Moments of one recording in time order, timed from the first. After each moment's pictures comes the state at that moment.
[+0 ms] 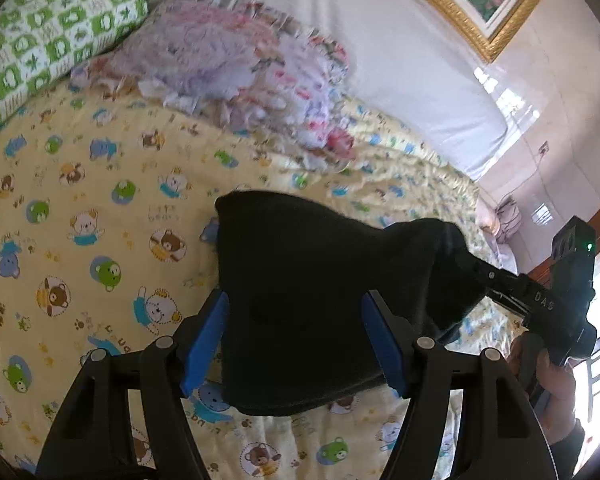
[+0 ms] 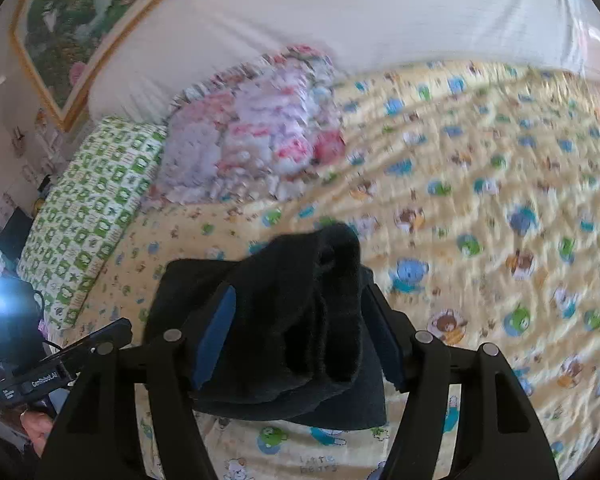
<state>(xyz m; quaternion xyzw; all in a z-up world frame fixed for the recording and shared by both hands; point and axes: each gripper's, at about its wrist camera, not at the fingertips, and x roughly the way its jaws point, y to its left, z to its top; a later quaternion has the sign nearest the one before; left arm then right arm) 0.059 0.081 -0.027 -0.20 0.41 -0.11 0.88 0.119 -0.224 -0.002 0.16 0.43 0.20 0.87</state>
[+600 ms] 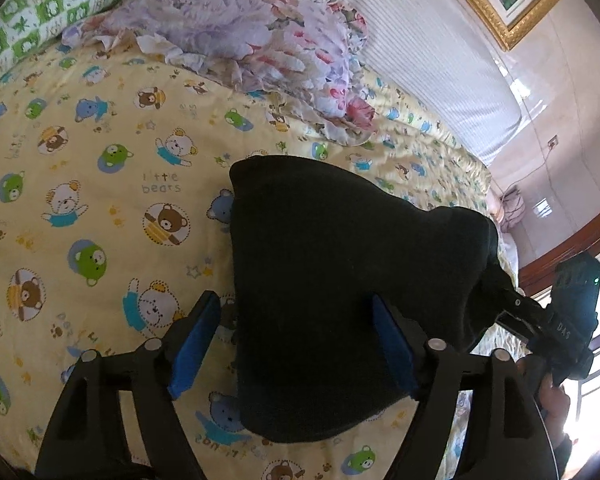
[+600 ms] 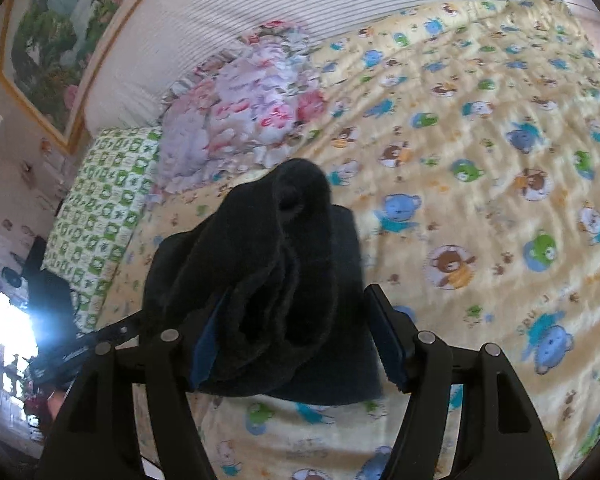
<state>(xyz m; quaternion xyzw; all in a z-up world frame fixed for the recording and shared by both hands) 0.088 0.086 -0.060 -0.21 0.46 -0.13 0.85 0.109 -0.243 -0.039 0.23 0.44 0.23 0.84</state>
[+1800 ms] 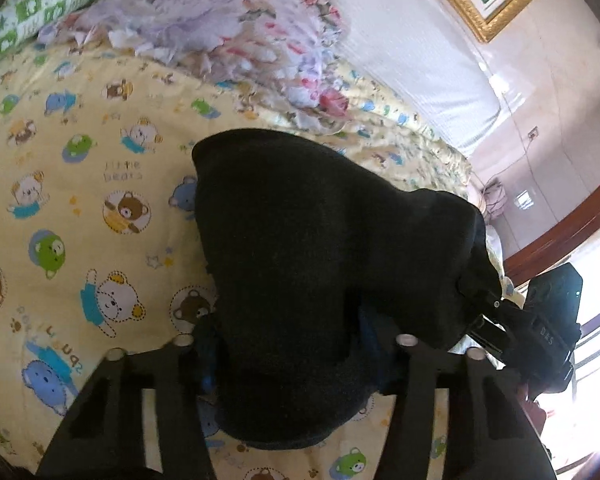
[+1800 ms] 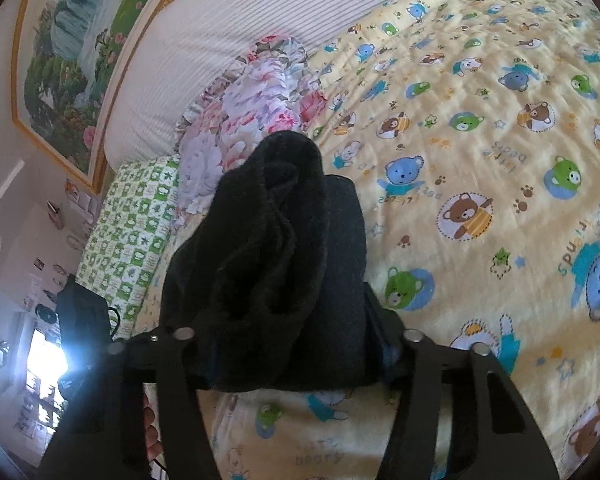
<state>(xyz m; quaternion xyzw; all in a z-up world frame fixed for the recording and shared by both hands) 0.081 0.071 -0.066 -0.21 0.44 -0.17 0.86 0.089 -0.249 -0.069 0.32 0.39 0.25 0.83</state>
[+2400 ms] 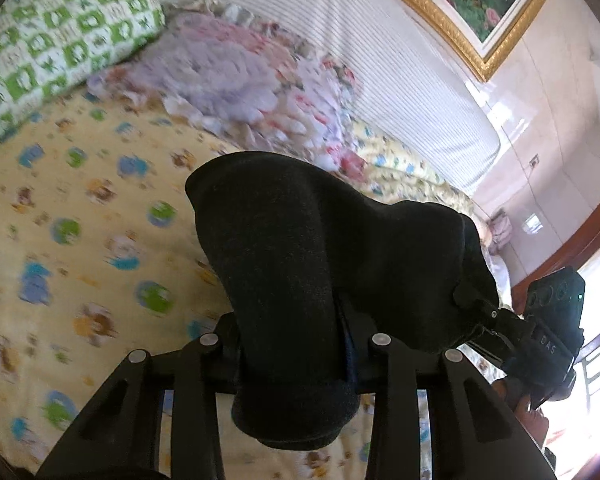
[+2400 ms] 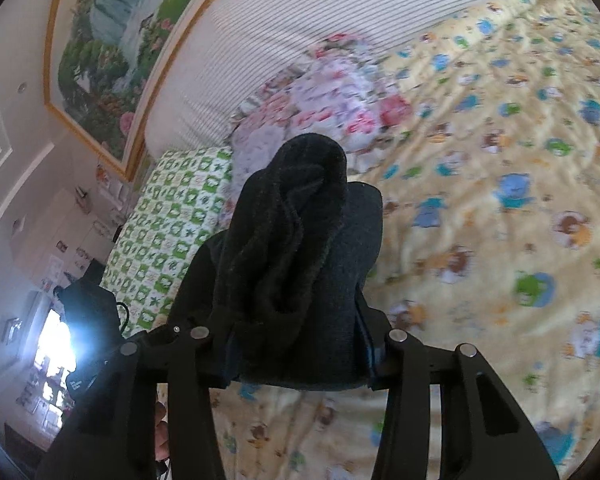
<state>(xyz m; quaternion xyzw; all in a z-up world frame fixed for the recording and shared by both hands) 0.052 0.134 -0.021 -0.21 0.38 -0.13 0.89 0.089 -0.180 -0.028 0.30 0.36 0.31 0.82</state>
